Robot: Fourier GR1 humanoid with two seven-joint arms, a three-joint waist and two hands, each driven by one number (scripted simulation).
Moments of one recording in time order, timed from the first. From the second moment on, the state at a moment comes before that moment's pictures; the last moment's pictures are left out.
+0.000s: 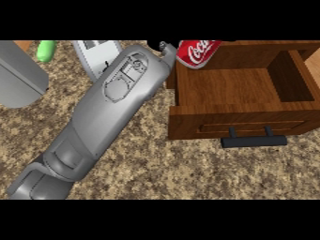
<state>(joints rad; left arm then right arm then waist) -1.27 0.00 -0.22 -0.88 0.15 0.52 0.25 0.26 -0.03 -0.30 -2.18 -0.13 0.23 0.11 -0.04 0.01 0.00</state>
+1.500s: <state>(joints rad) -1.48 0.00 -0.49 -0.41 0.45 0.62 0.03 0.15 -0.03 -0.25 -2.13 -0.07 0.20 0.14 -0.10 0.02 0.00</state>
